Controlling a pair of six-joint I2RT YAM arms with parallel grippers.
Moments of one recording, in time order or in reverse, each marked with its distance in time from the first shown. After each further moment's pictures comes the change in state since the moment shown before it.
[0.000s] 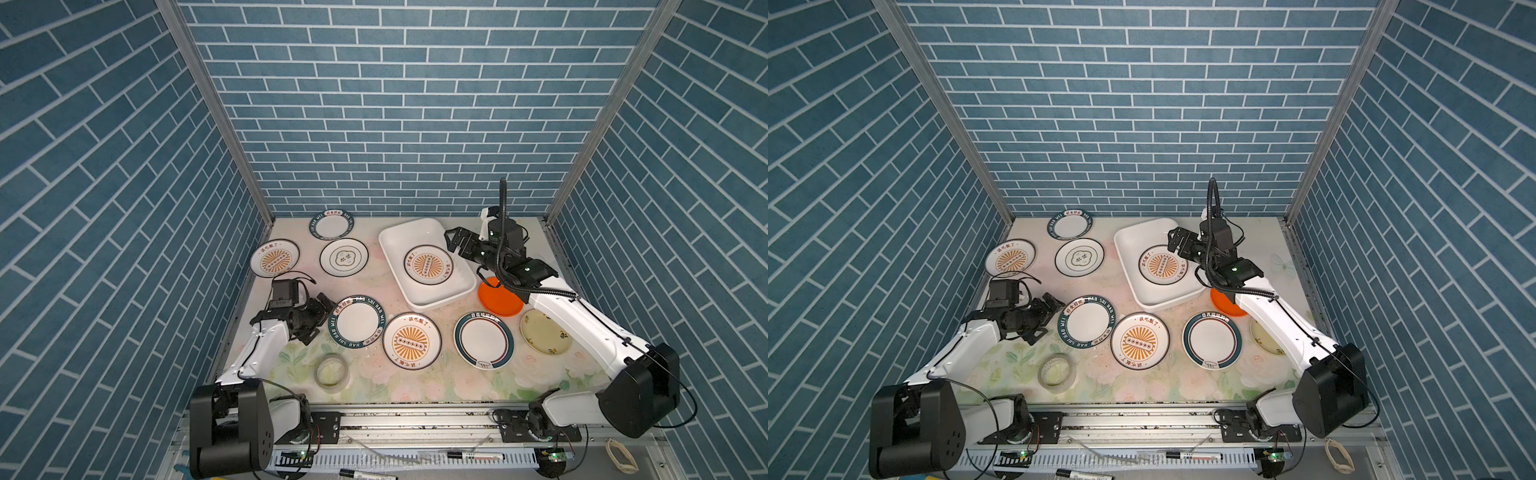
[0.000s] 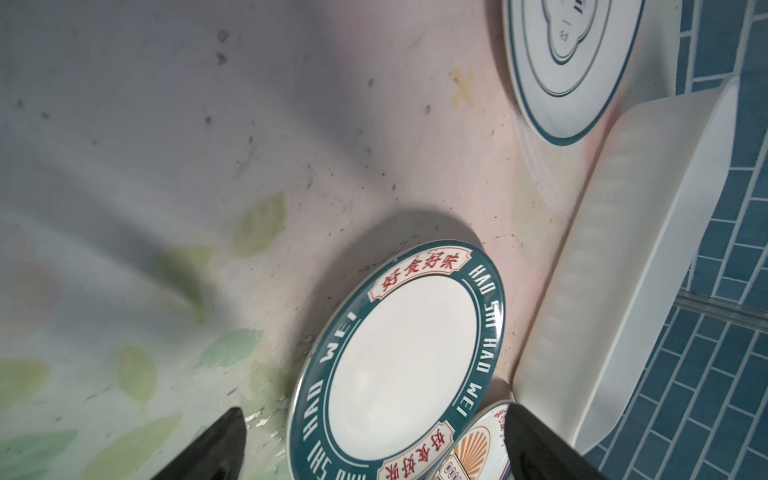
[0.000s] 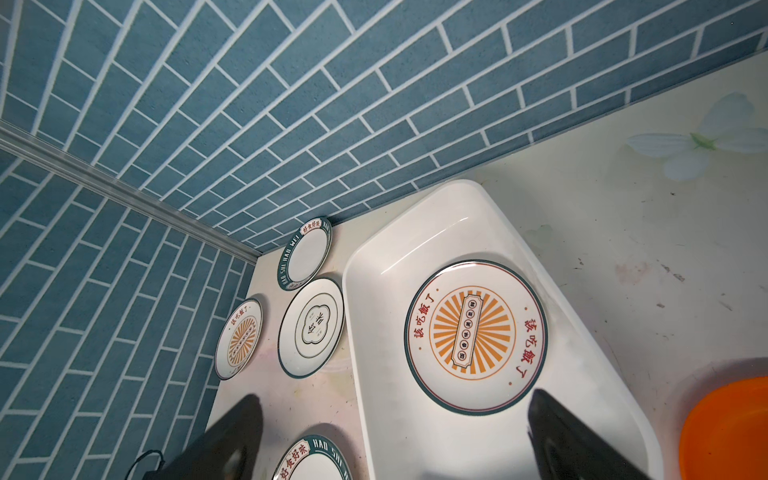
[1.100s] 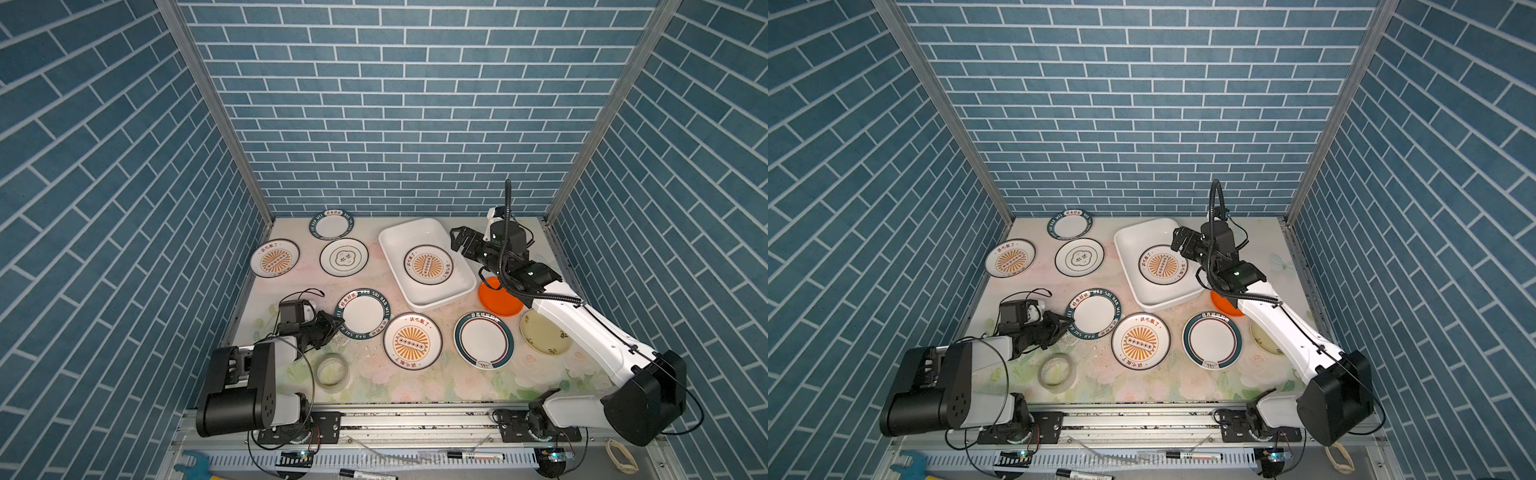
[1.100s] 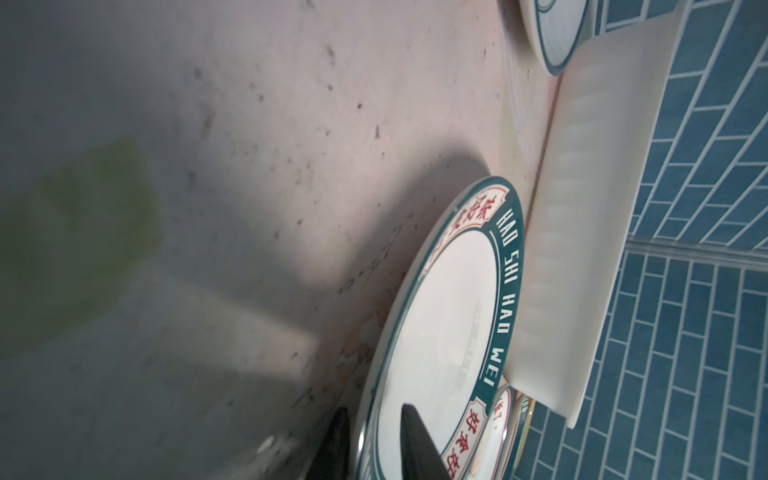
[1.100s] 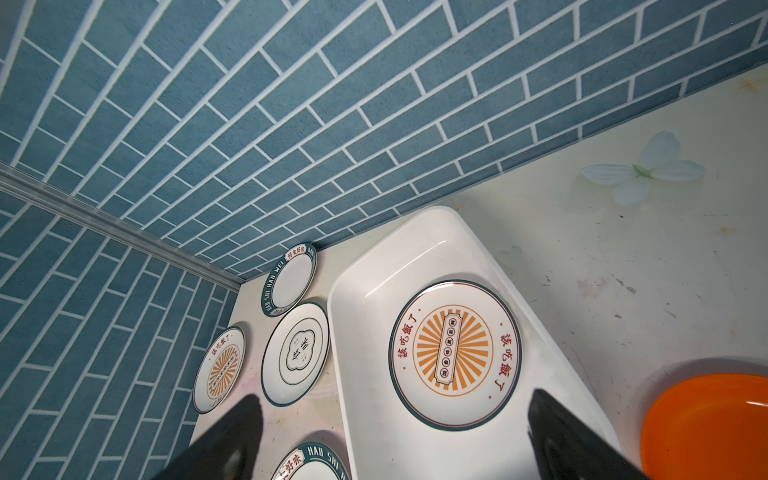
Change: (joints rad) left arm 0.005 0.210 -0.261 0.652 0.222 -0.011; right arm 0.016 -0.045 -0.026 0.005 0.113 0.000
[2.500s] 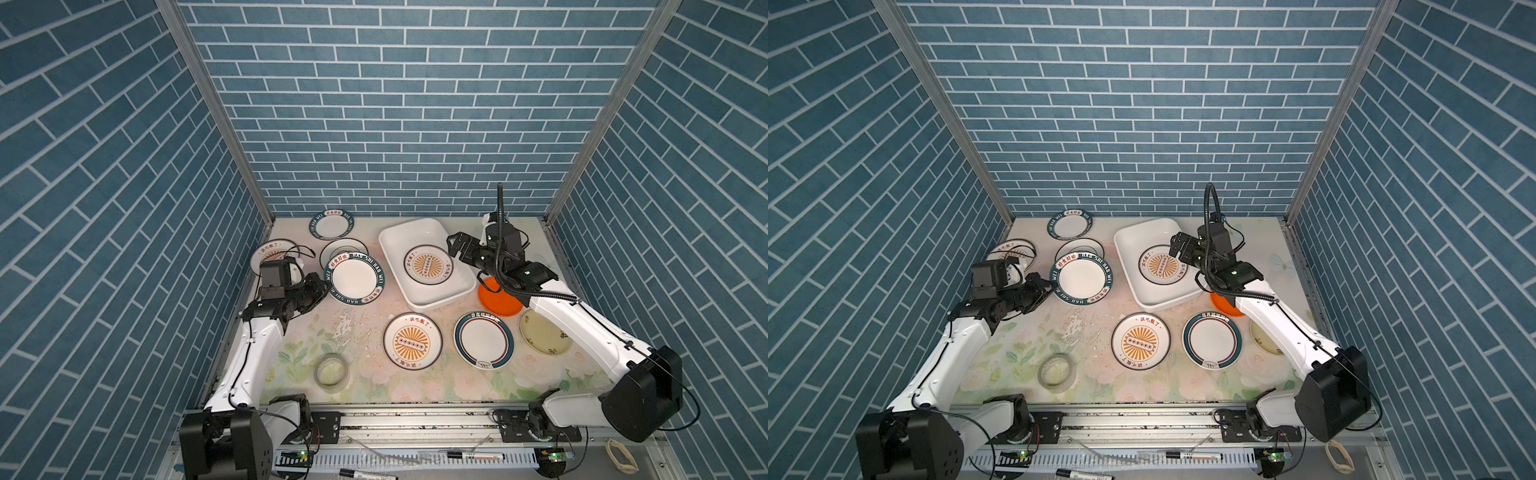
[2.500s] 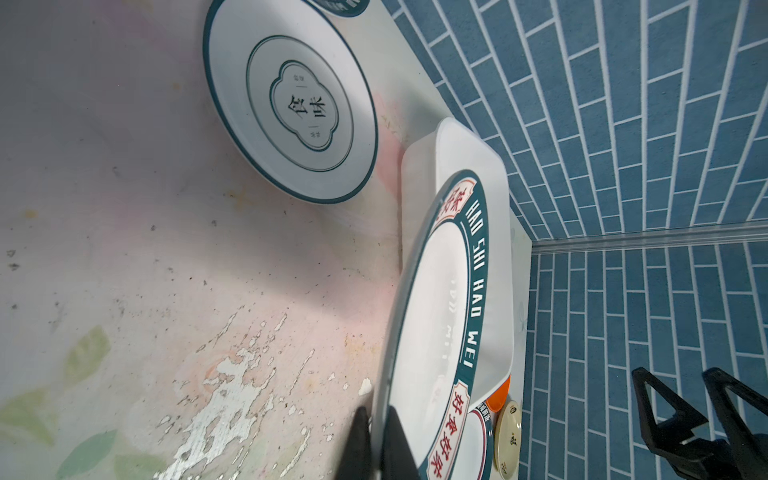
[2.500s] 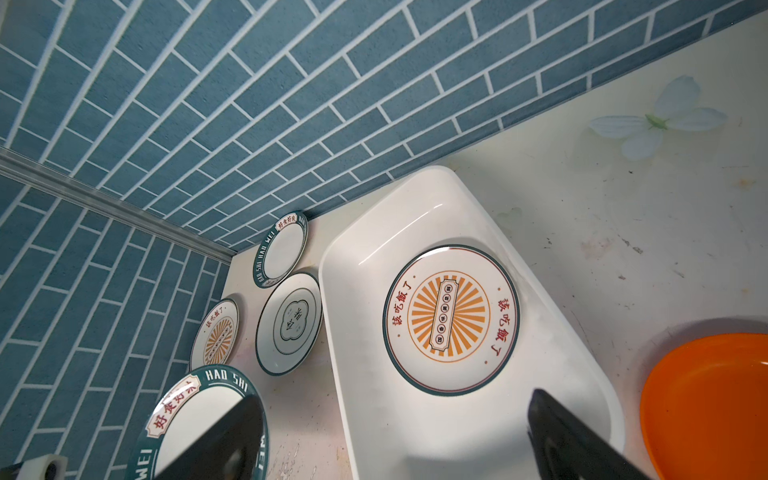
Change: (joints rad) left arm -0.042 -0.277 0.508 -0.618 -0.114 0.135; right arm 0.001 0.027 0.016 -0.076 -0.054 0.001
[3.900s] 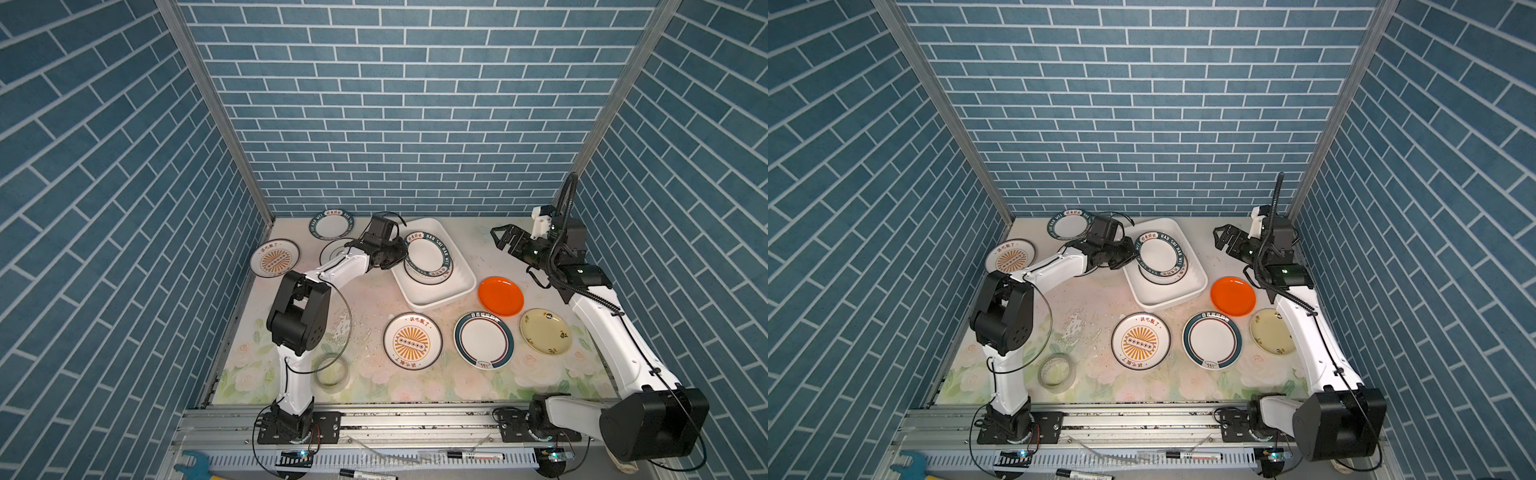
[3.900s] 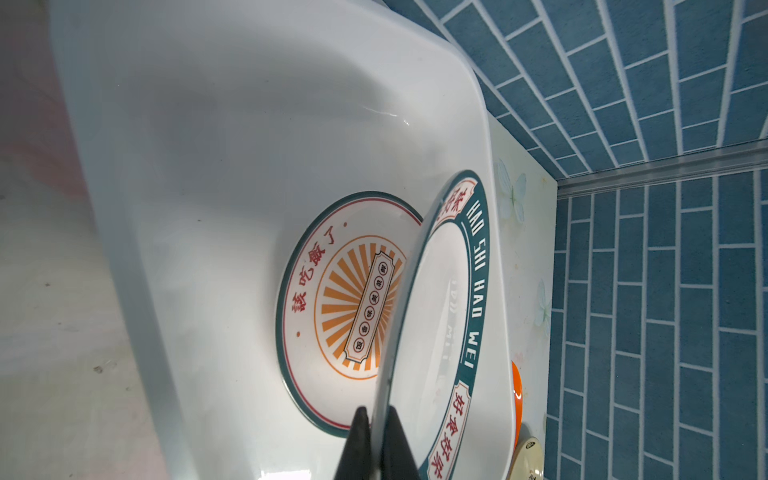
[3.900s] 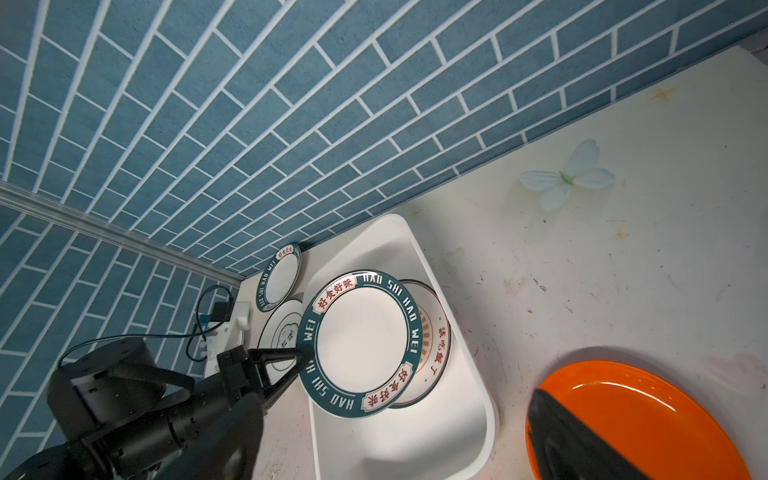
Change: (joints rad) left arm -0.523 0.901 0.725 0.154 -0.256 -0.193; right arm -0.416 -0.129 -0.027 -0.065 -0.390 -0.137
